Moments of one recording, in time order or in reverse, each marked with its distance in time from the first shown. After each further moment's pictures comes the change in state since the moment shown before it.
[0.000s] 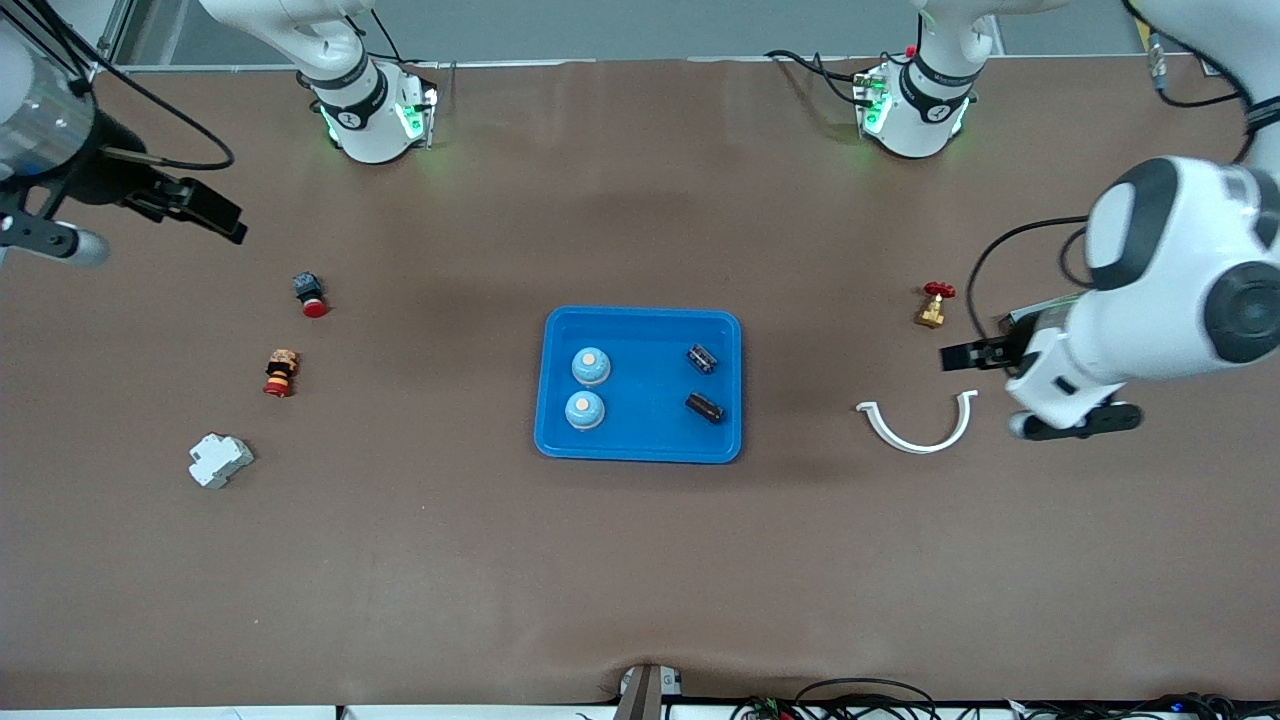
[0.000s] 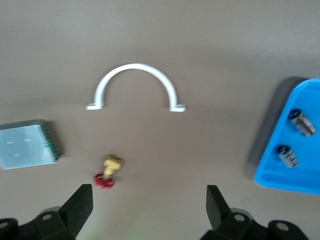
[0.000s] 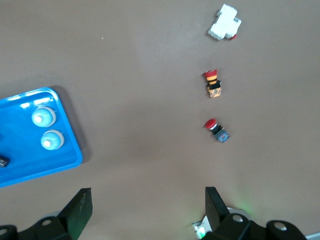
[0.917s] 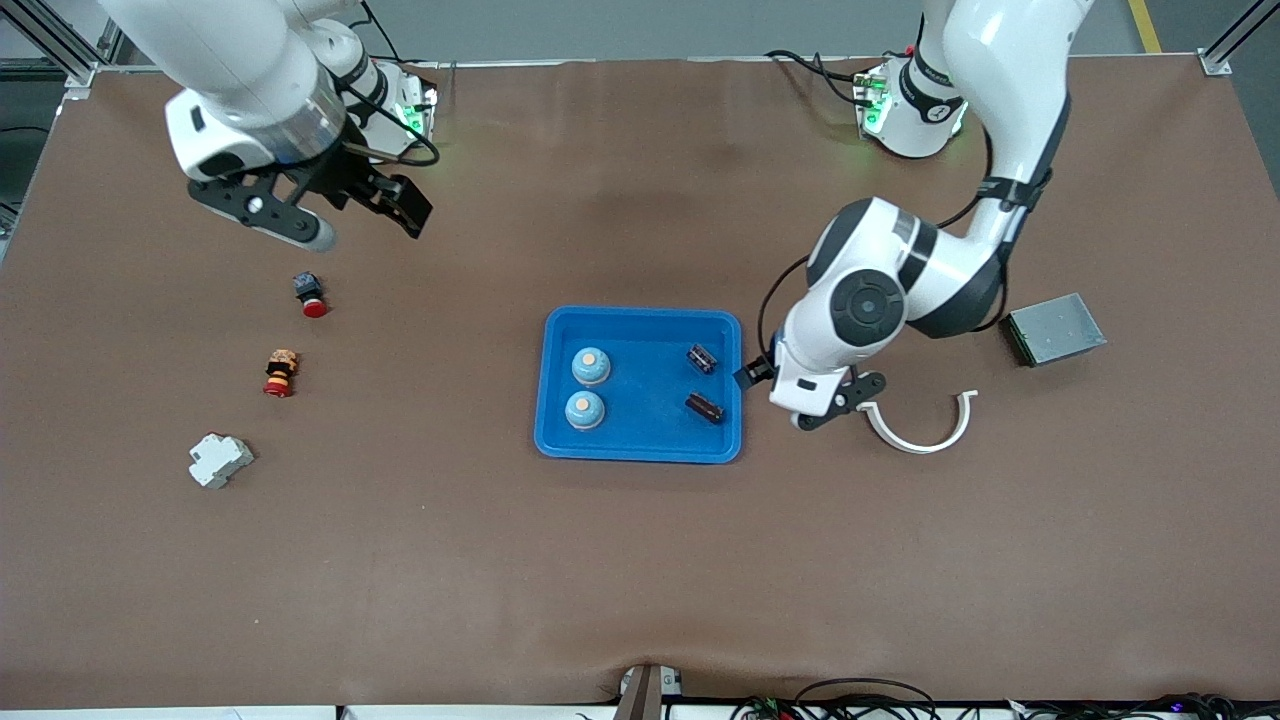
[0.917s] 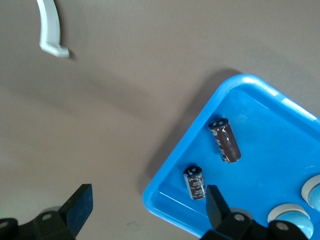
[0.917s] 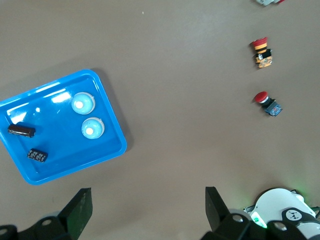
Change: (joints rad) left arm -0.316 0.126 -0.002 -0.155 -0.039 0.360 -0.668; right arm 0.283 0.082 0.003 -0.005 0.018 0.099 0.341
